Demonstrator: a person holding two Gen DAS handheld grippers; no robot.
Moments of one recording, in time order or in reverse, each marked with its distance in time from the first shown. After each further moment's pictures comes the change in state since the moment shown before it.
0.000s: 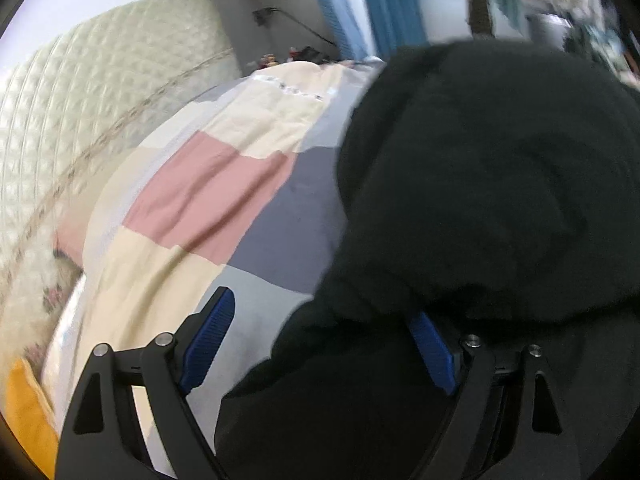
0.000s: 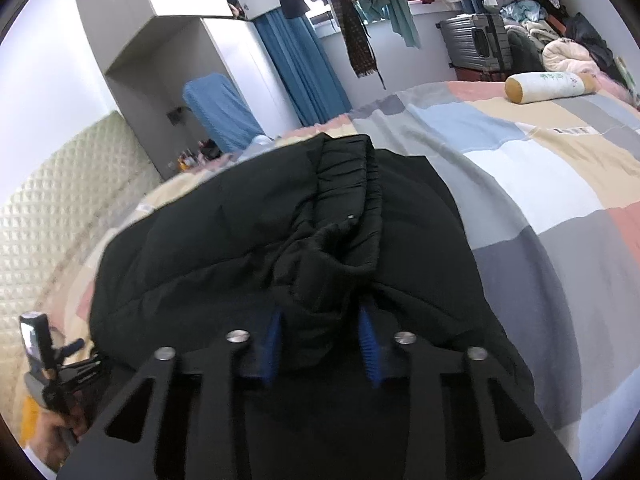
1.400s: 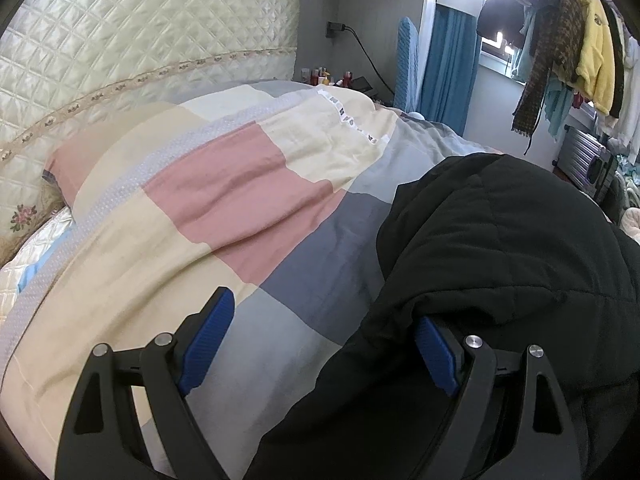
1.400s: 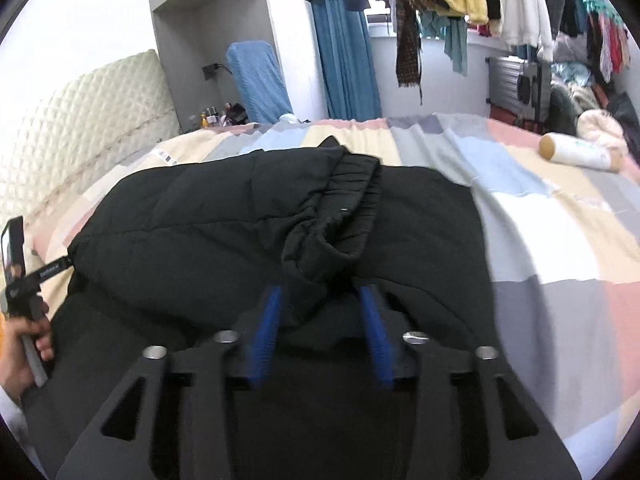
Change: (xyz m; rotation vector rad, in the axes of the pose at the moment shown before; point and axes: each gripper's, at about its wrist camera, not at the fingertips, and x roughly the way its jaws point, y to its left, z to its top) left arm 0.003 0.071 0.009 -0.324 -0.068 -0.099; right arm -0.003 0.047 -0.010 -0.276 0.037 -0.061
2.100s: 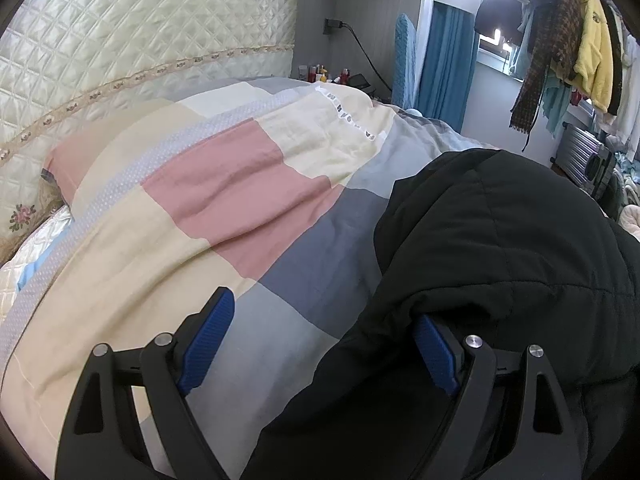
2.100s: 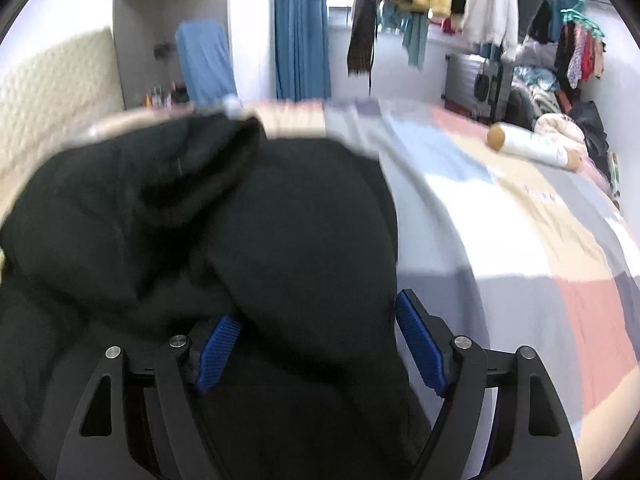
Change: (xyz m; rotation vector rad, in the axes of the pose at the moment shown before) left arm -0.001 -0.001 -0.004 0.005 0.005 -0.007; right arm 0.029 -0.060 -0.005 -0.007 0.009 -0.187
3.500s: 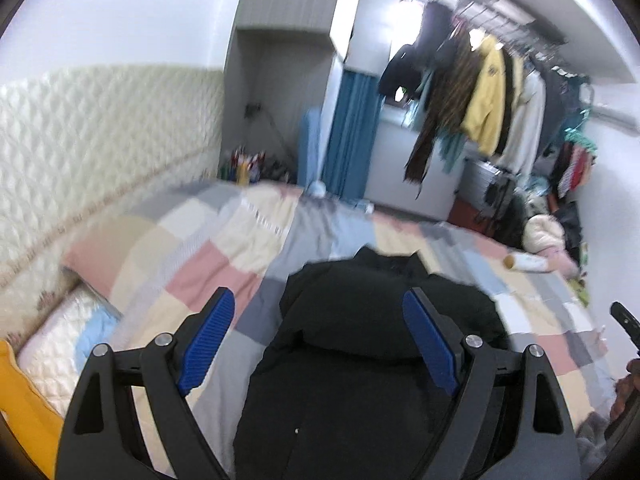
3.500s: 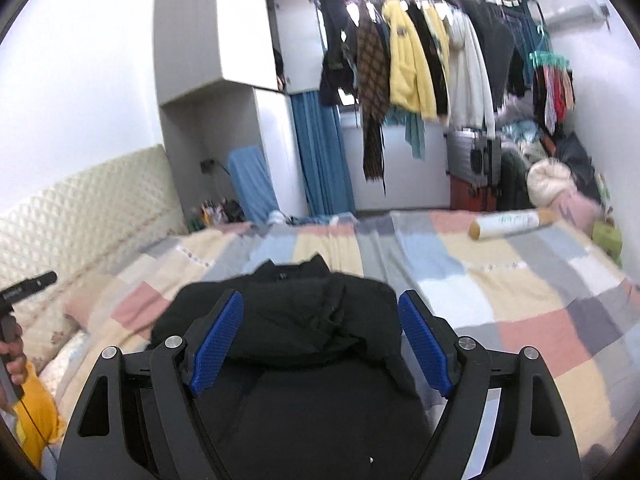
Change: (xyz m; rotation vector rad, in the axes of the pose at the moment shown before) left arm -0.312 0.011 0.073 0.104 -0.191 -0.316; right arm -0.306 0.036 0.051 0.076 -0.303 0.109
